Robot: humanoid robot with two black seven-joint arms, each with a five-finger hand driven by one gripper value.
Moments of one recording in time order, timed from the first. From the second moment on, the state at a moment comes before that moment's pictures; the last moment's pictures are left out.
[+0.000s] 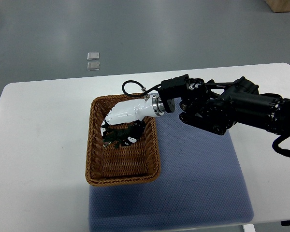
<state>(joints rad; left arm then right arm) 0.01 0.00 -0.04 -0.15 0.06 0.15 0.00 1.24 0.00 -0.10 0.73 -1.49 0.11 0.60</state>
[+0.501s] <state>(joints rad) 0.02 0.00 -0.04 -0.15 0.06 0.15 0.00 1.25 -0.01 -0.08 0.74 -1.16 0.18 0.60</state>
